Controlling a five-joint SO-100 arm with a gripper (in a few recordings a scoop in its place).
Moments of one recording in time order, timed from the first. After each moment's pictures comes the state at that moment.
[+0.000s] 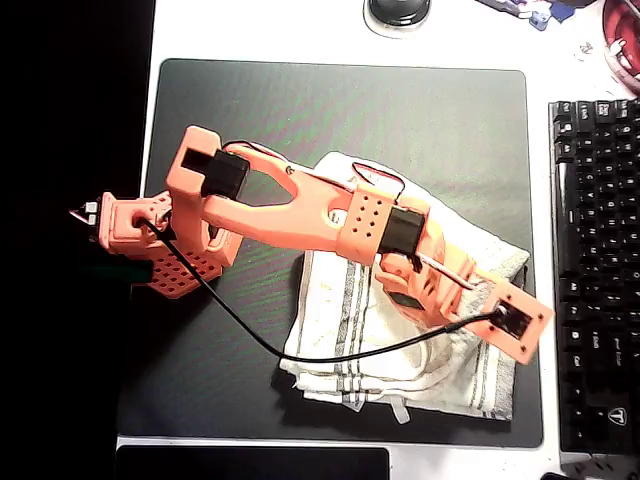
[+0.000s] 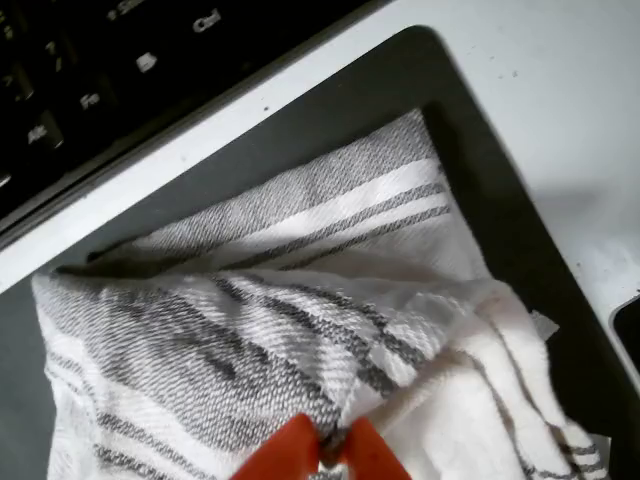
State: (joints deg) arm 19.3 81.7 83.0 66.0 -75.6
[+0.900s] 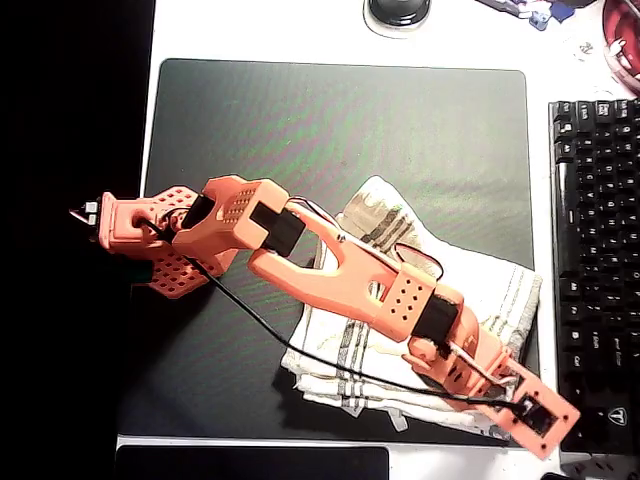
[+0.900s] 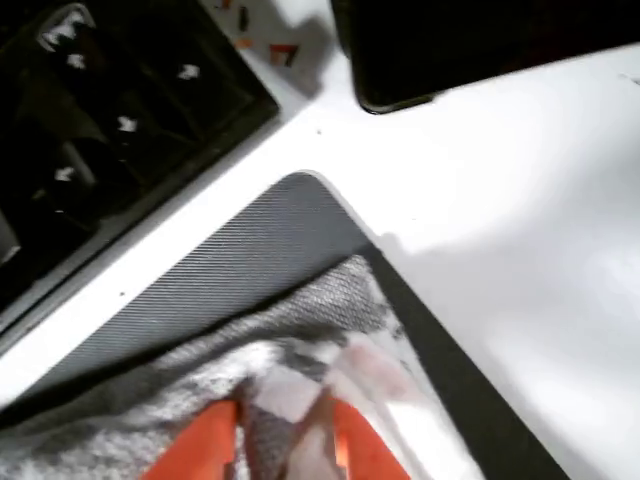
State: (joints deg) arm 27.1 58.2 67.6 52.3 -75.7
